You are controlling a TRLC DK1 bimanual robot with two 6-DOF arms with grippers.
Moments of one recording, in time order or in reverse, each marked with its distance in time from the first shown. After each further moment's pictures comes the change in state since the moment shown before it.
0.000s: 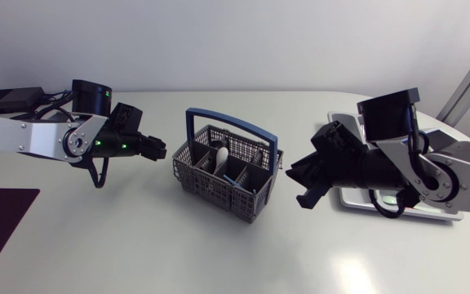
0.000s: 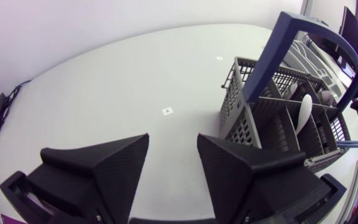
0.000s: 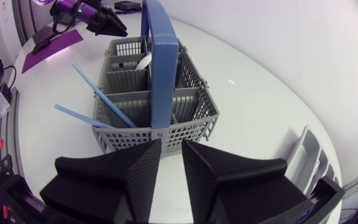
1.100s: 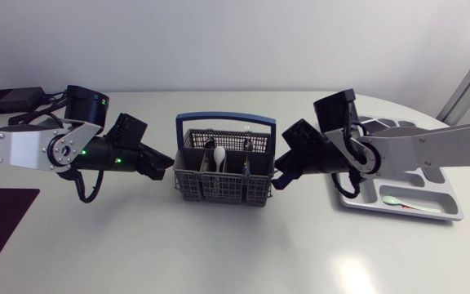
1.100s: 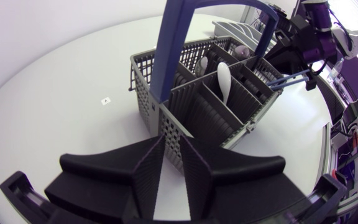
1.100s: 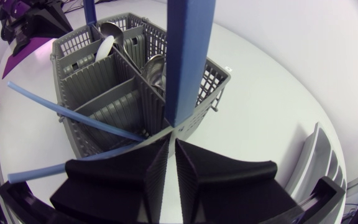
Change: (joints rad) left arm -0.036 -0.122 -0.082 -0.145 0.275 0.105; right arm 0.026 0.357 0.175 0.127 0.072 0.046
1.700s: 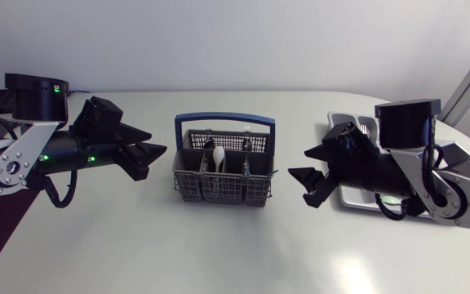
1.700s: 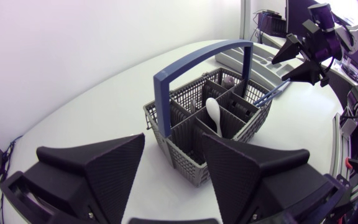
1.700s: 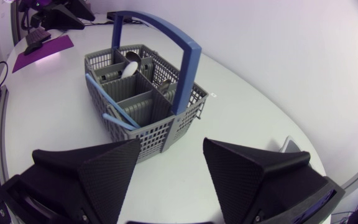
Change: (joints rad) left arm -0.017 -0.302 -0.113 0.057 -0.088 0.086; right arm -0.060 -0.414 -0.267 0.040 -0.052 -0.092
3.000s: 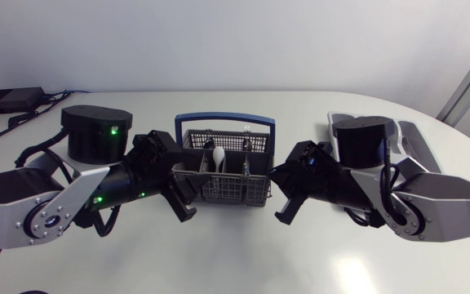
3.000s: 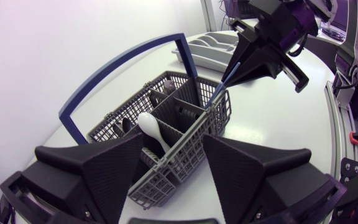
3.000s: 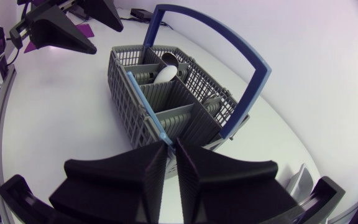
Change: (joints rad) left arm -0.363 0.023 -0.100 0.185 -0.228 0.019; right arm 0.173 0.135 -0.024 0.187 0.063 -0.037
